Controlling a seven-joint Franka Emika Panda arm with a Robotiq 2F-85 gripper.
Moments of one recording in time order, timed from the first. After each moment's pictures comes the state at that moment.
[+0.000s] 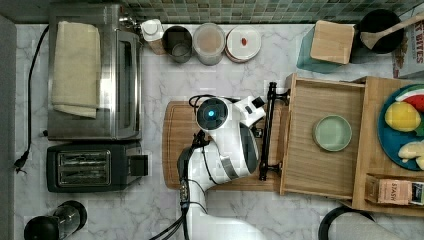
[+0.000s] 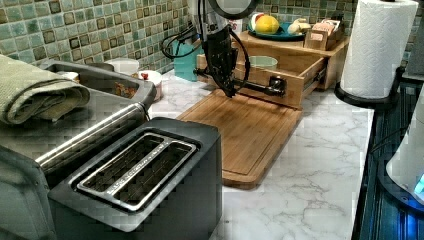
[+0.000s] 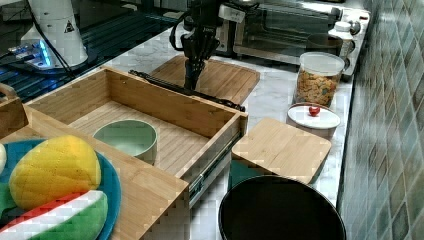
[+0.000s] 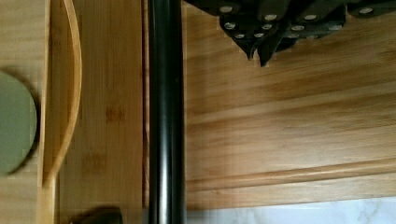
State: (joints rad) arm 0.00 0.19 0.00 -2.28 -0.43 0.75 -0.30
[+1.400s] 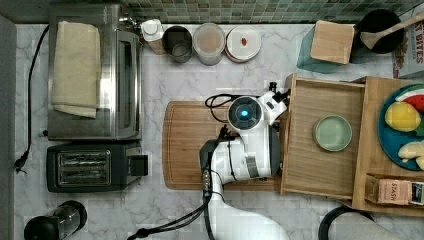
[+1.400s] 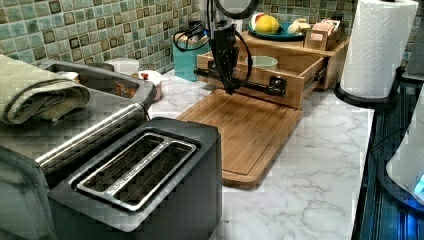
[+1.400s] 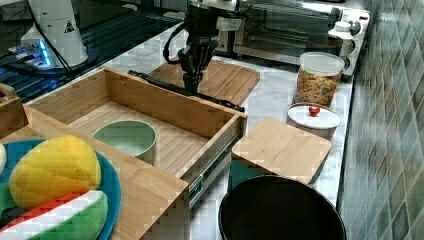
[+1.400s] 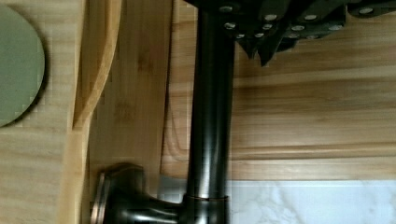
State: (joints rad) arm -0.07 0.22 -0.06 -2.26 -0.35 0.85 -0.59
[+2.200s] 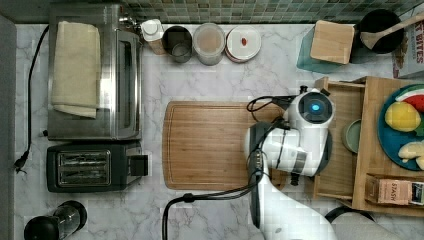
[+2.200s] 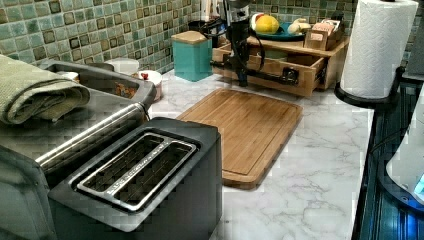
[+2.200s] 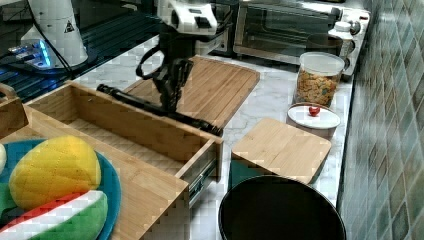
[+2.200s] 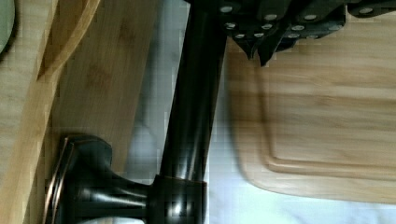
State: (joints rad) arm -0.28 0.31 -0.07 -2.14 -0.16 0.79 -1.04
